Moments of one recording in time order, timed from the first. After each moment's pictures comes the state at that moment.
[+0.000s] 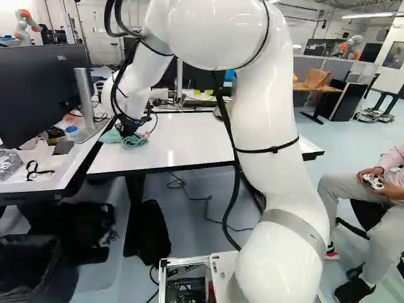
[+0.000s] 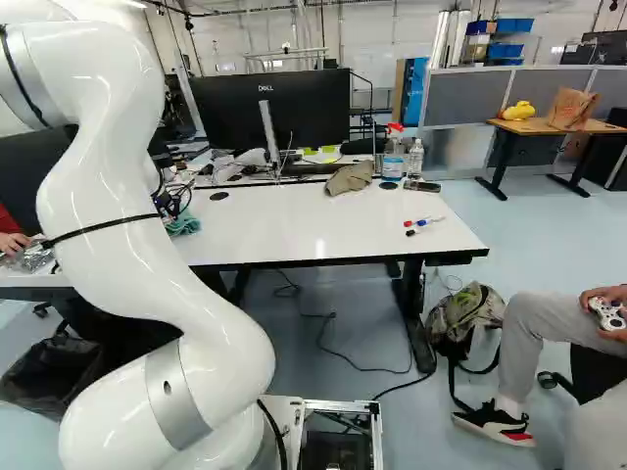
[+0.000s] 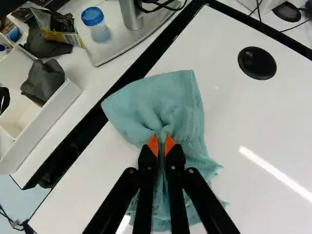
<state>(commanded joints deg) 38.3 -28.5 -70.3 0.0 -6.3 0.0</state>
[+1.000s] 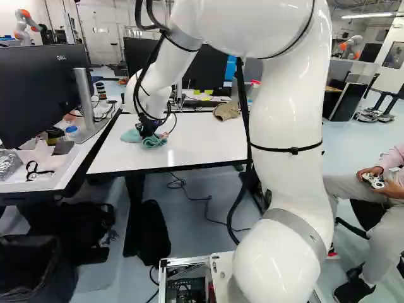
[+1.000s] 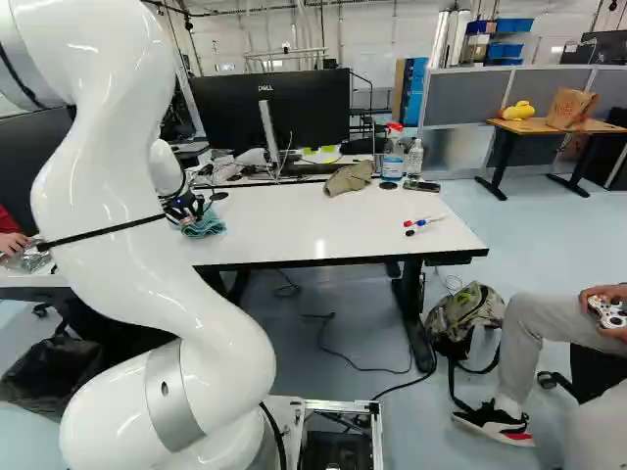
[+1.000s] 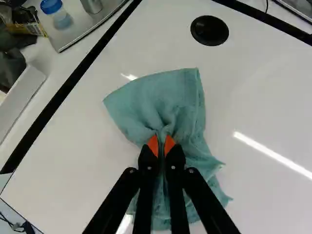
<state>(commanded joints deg) 33.4 -20.9 -60.5 0.0 -6.3 0.0</state>
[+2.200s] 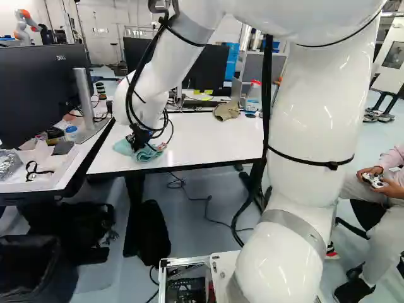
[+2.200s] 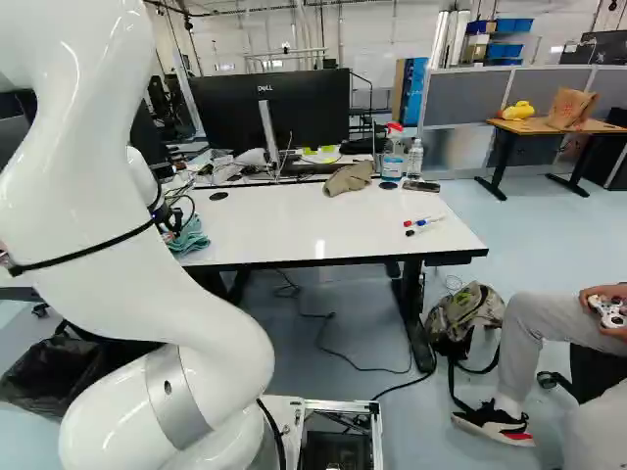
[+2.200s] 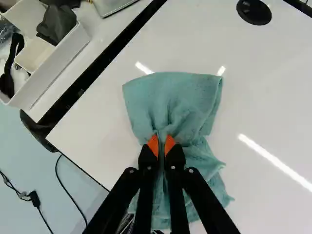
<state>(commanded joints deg) 40.0 -11.9 -50.3 0.0 -6.3 0.0</state>
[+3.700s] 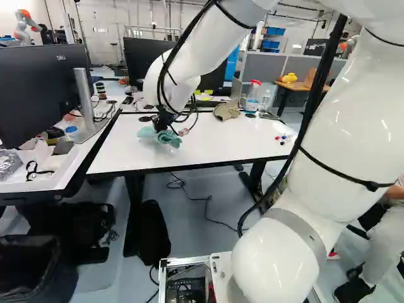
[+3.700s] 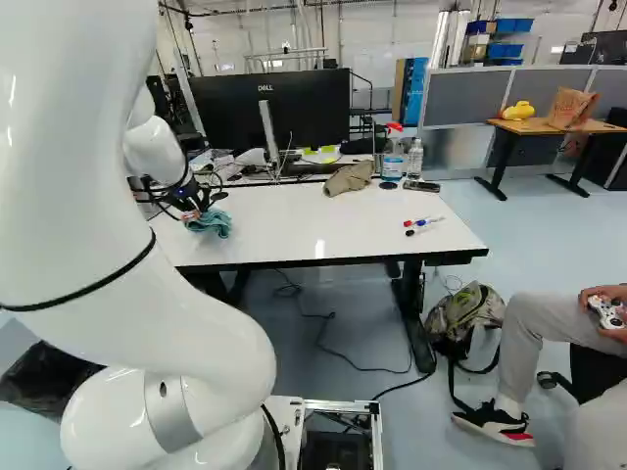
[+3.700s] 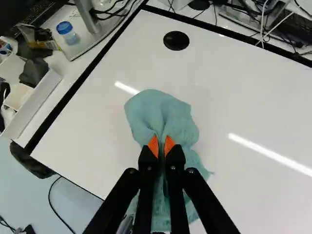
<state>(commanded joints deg) 28.5 -0.9 -46.0 0.0 -6.3 0.0</state>
